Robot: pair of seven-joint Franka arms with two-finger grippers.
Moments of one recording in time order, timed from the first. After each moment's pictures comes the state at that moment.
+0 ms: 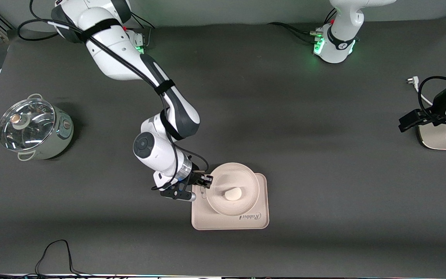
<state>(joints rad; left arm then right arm) 0.04 0.01 -0.03 -1.73 0.02 1.76 -0.17 0.55 0.84 -0.05 -1.37 0.43 2.49 0.45</state>
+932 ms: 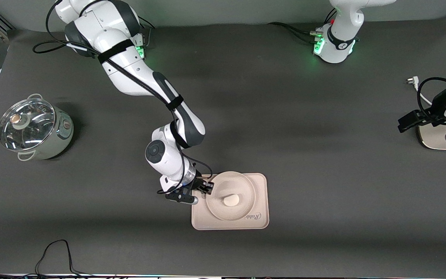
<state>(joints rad) 0.04 0.01 -0.03 -1.73 0.02 1.76 -0.17 0.56 0.95 -0.05 -1.35 0.43 2.63 0.45</state>
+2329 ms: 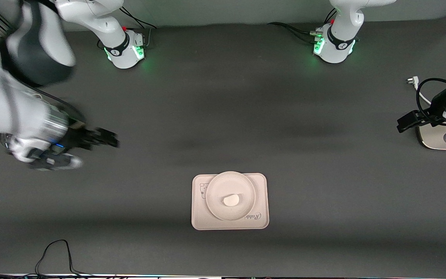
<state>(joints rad) 0.03 0.01 -0.03 -1.73 0.02 1.75 -0.17 0.25 0.18 -0.14 -1.52 0.21 1.65 0.07</state>
